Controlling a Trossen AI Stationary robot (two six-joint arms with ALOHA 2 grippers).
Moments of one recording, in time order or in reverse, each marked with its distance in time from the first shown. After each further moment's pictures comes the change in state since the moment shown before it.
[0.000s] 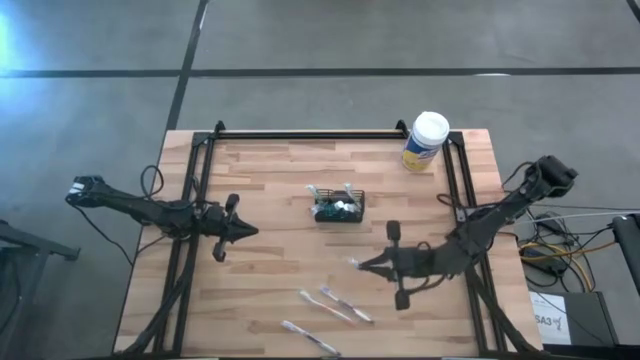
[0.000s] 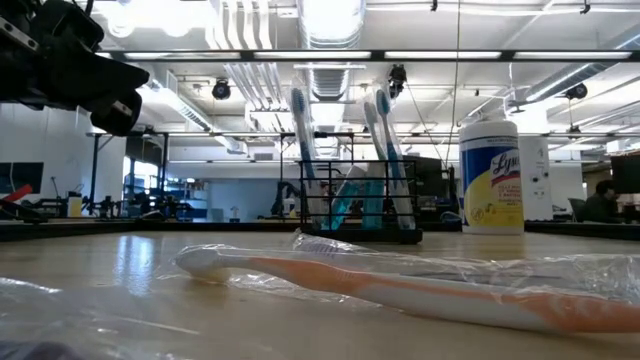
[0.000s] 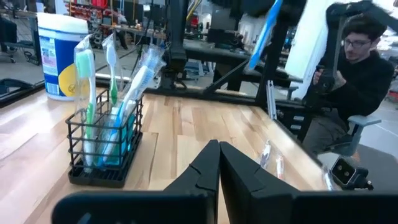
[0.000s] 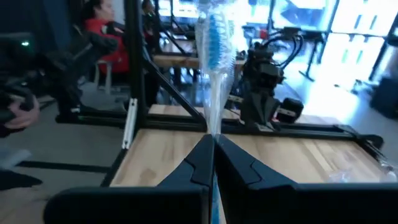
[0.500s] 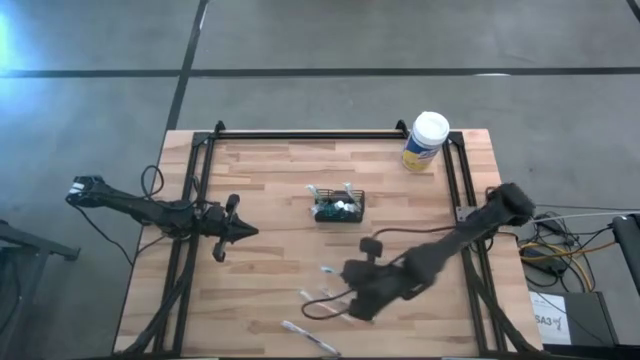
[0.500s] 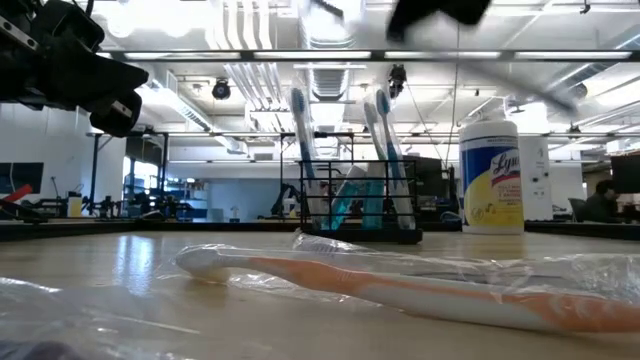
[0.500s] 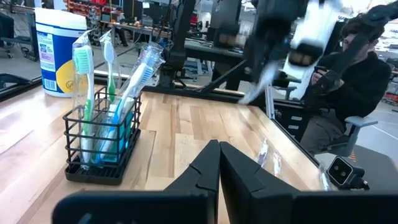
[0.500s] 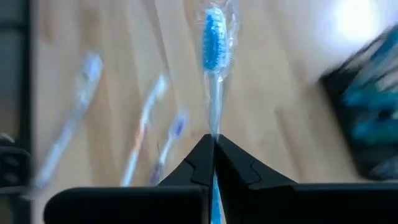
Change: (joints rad) left arm 0.000 0.000 0.000 -0.006 0.005 -0.017; right arm -0.068 0.488 0.627 -1.075 -0.114 0.616
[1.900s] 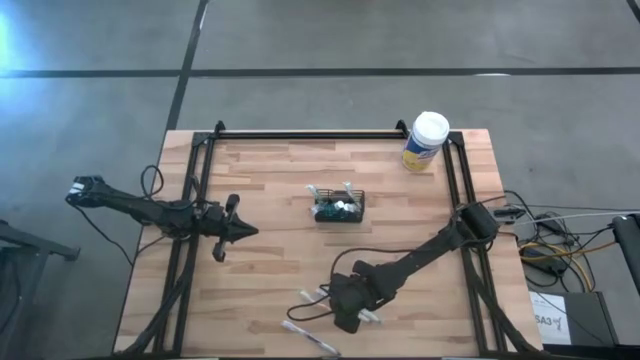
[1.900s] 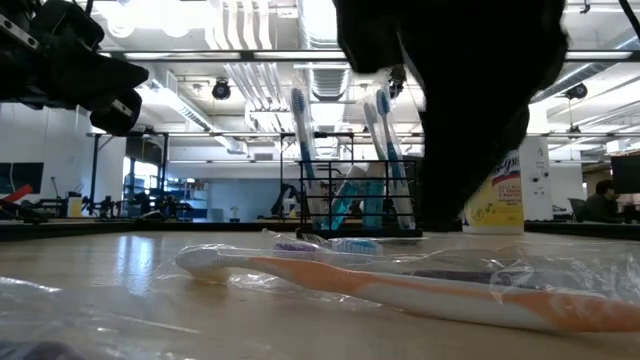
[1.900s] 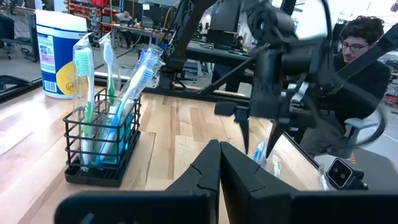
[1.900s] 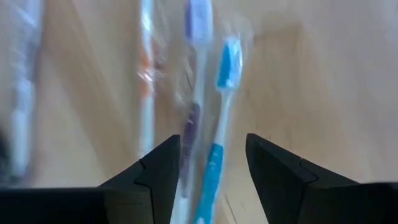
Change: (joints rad) left arm 0.000 -0.002 0.000 0.006 -0.001 0.000; right arm -0.042 0.296 0.020 0.051 -0.348 0.273
